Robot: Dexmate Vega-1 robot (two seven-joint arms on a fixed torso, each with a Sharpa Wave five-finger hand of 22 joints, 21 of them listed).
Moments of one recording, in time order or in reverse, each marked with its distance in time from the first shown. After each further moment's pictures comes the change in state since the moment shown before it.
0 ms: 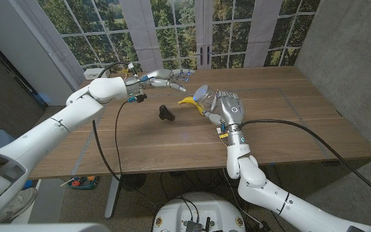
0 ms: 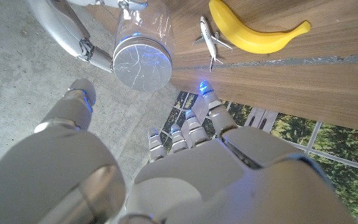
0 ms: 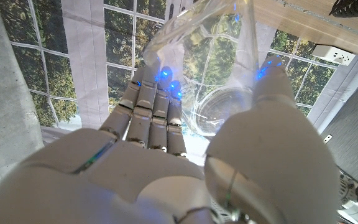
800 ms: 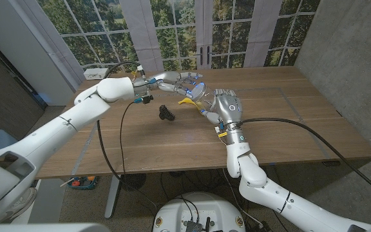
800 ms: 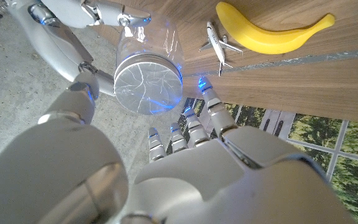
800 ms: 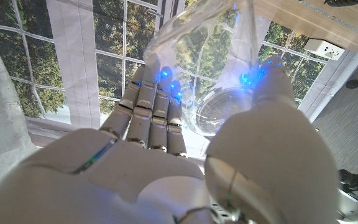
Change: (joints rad) left arm -0.027 -0.035 0.040 0.007 0.087 -0.034 -0.006; left_hand 0.089 0.020 -0.032 0.001 0.046 0.008 0.000 0.001 0.000 0.011 0.011 0.004 -0.004 0.029 -0.029 0.005 -0.004 0.050 -0.029 0.000 0.000; right arm 0.005 -0.010 0.002 -0.010 -0.043 0.036 0.013; right_hand 0.000 0.000 0.000 0.000 0.004 0.000 0.000 0.000 0.003 0.002 0.002 0.000 0.000 0.000 0.000 -0.008 0.019 0.000 0.000 0.014 0.000
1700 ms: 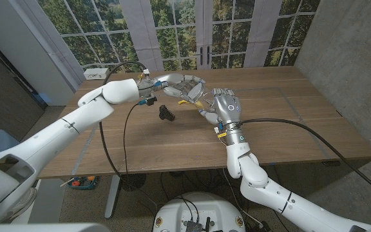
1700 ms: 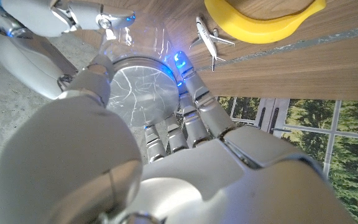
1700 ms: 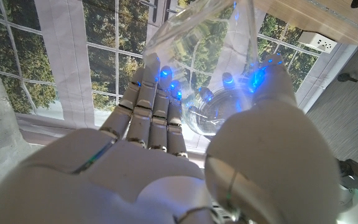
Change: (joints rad) left arm 0.033 0.007 0.006 -0.089 0.137 0.056 0.097; left_hand 0.220 0.086 -0.153 0.028 -0.067 0.208 0.086 0.095 0.053 0.380 0.014 0.117 0.032 0.489 -0.015 0.126 0.024 0.490 -0.217 0.152 0.021; right arm -0.009 -0.007 0.009 -0.002 -0.017 0.053 -0.020; right_hand 0.000 0.000 0.000 0.000 -0.002 0.000 0.000 0.001 -0.001 0.003 0.003 0.000 0.000 0.000 0.000 -0.015 0.024 -0.014 0.000 0.006 0.000
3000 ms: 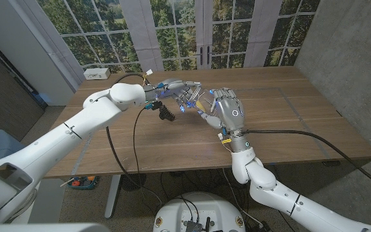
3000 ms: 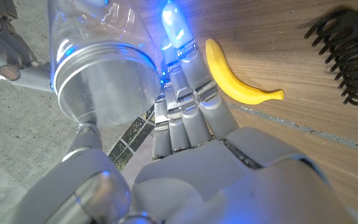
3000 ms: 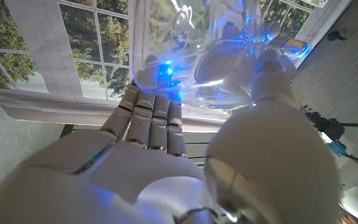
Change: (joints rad) left arm 0.038 0.004 -0.011 -0.208 -0.287 0.577 0.038; left_hand -0.566 0.211 -0.074 0.057 0.046 0.423 0.333 0.207 0.067 0.601 0.206 0.062 -0.029 0.590 -0.002 -0.028 -0.011 0.416 0.009 0.141 0.025; right arm -0.026 -0.055 0.035 0.054 0.011 0.219 -0.239; right_hand 0.000 0.000 0.069 -0.069 -0.001 0.004 0.003 0.010 -0.004 0.003 -0.011 0.076 0.000 0.012 -0.006 -0.020 0.032 -0.011 0.000 0.020 -0.005
